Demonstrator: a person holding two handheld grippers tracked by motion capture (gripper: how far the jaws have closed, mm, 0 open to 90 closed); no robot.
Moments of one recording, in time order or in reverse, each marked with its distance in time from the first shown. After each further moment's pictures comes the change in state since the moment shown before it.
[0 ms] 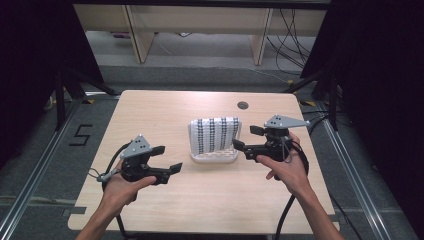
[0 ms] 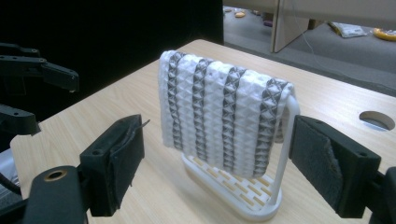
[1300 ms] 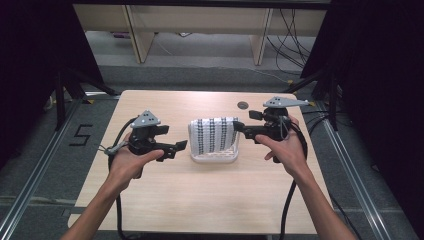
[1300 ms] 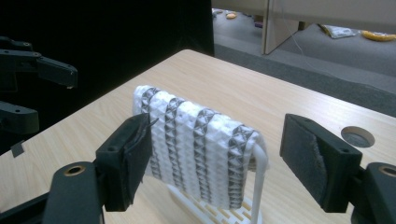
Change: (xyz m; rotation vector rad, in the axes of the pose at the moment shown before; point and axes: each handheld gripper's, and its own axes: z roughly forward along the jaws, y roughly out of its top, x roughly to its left) left arm 0.017 0.052 0.020 0.027 0.035 -0.017; right arm -0.021 0.036 0.012 0.004 -0.033 -0.001
